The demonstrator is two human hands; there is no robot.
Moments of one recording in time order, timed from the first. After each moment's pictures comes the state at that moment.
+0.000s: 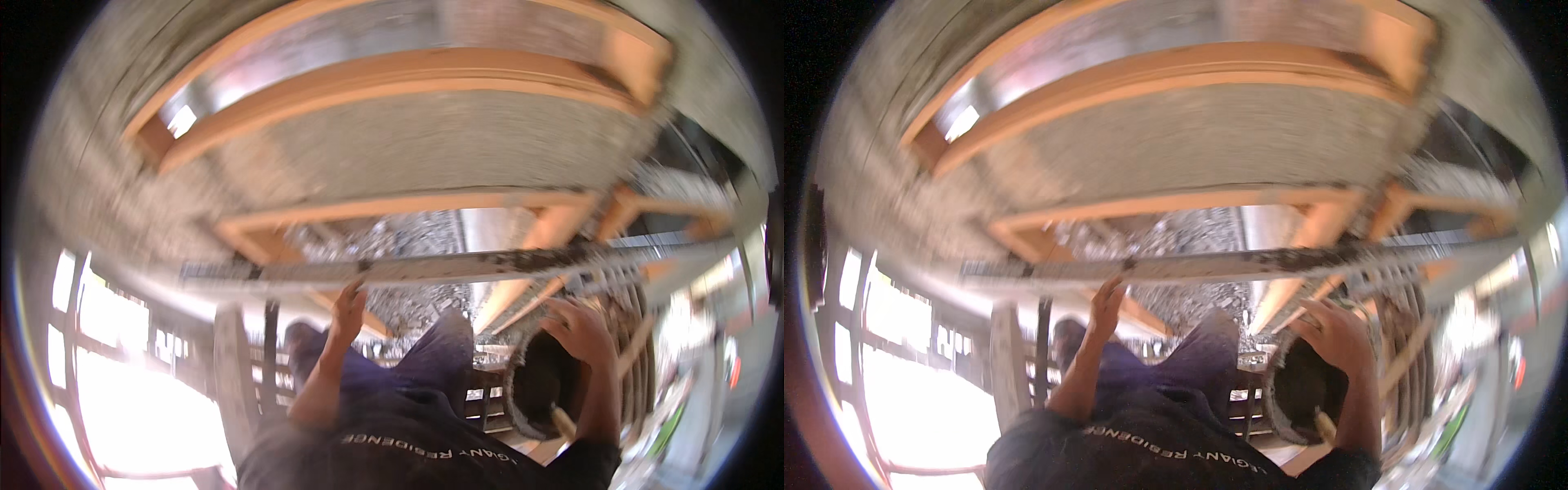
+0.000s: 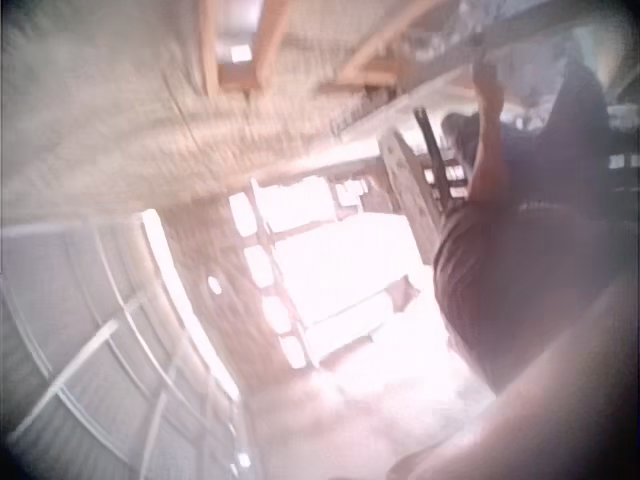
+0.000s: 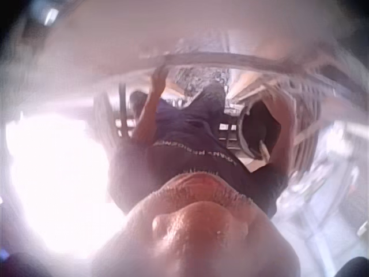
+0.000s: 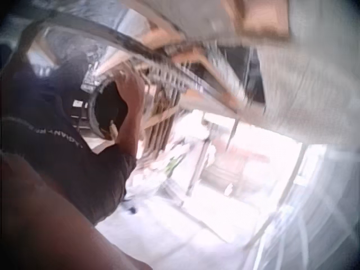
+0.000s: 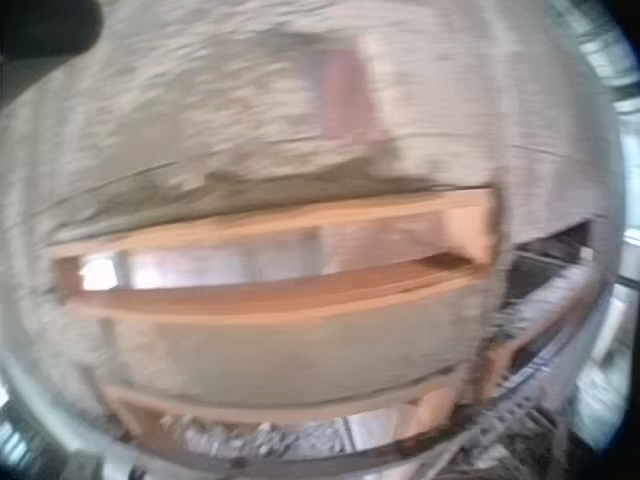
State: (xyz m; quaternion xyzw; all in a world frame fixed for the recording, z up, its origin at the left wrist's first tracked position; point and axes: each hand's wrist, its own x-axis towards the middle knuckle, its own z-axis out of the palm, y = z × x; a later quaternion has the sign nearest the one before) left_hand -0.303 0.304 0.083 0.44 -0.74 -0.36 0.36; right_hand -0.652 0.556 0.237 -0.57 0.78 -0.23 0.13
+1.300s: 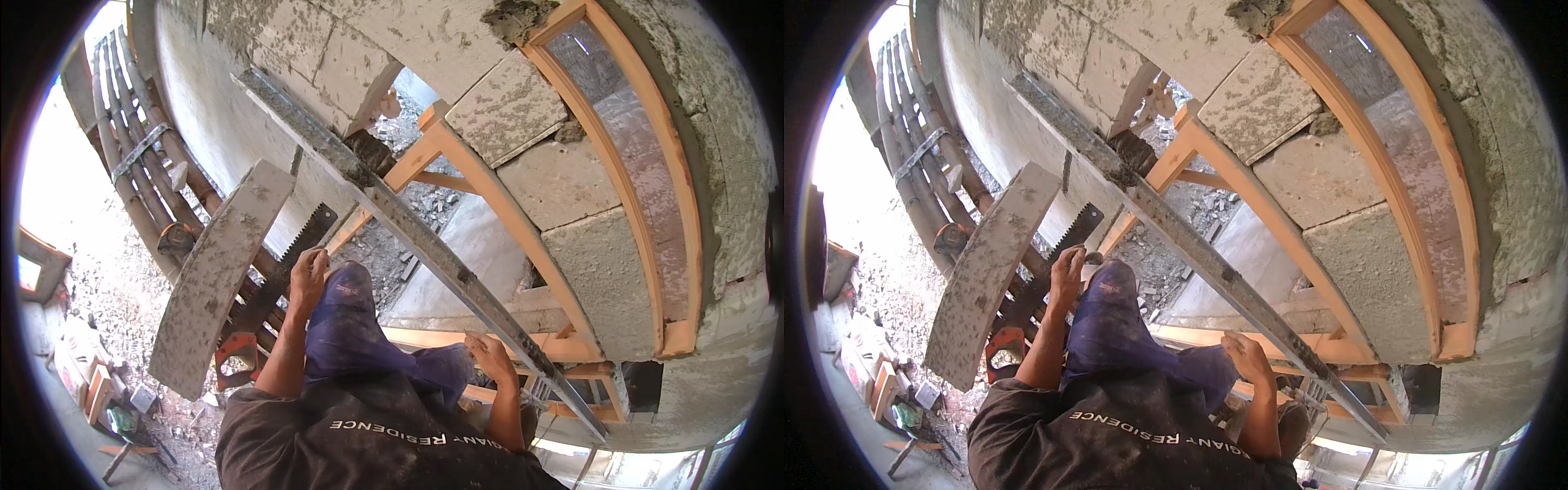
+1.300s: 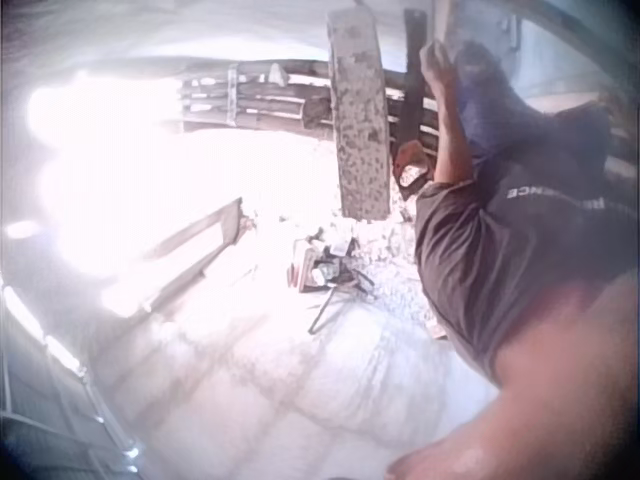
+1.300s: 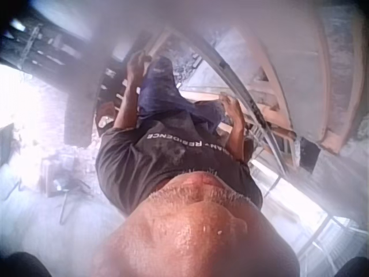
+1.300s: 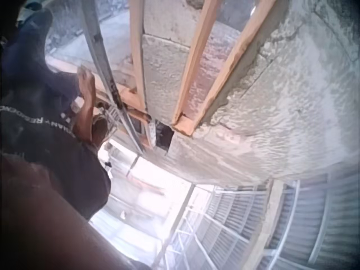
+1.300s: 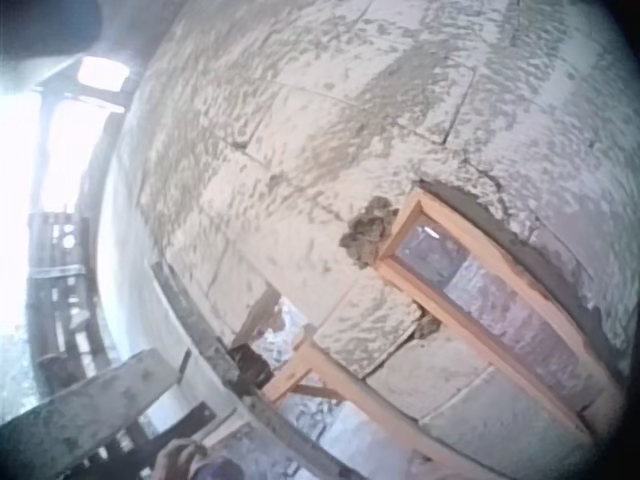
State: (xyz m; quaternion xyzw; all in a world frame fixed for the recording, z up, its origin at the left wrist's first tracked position) left_hand -0.019 0.291 0.001 0.60 -0.38 -0.40 0.59; right_hand -0.391 0.365 0.152 -0.58 0.71 -0.10 0.40
